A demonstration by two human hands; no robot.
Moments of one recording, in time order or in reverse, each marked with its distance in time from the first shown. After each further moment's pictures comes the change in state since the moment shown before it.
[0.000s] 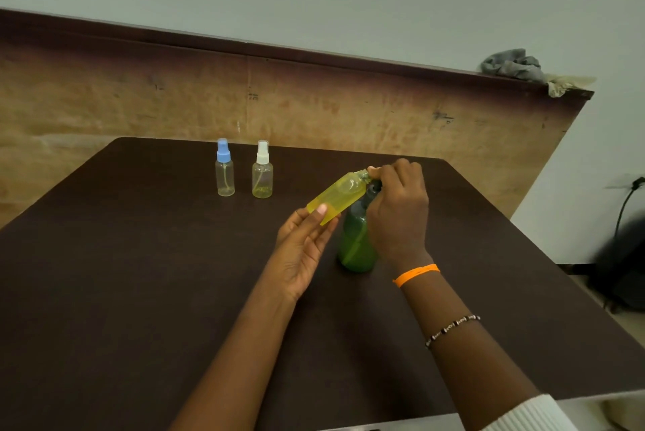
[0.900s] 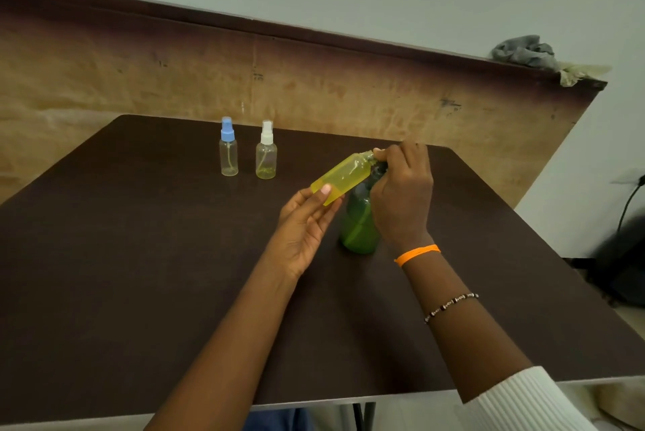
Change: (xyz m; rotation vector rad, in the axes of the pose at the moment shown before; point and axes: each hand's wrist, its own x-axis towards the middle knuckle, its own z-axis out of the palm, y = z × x) left_hand 0.001 0.000 0.001 -0.014 -0.005 0.011; right_hand 0.000 0.004 0.004 0.023 0.018 -0.004
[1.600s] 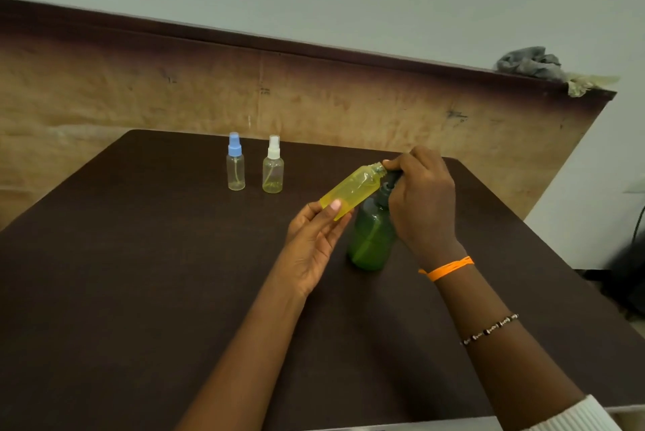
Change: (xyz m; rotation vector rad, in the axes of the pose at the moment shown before) left_hand -0.002 0.002 0.003 0.014 -0.021 -0.006; right_hand 0.016 0.004 -0.013 0.027 -0.095 -0.056
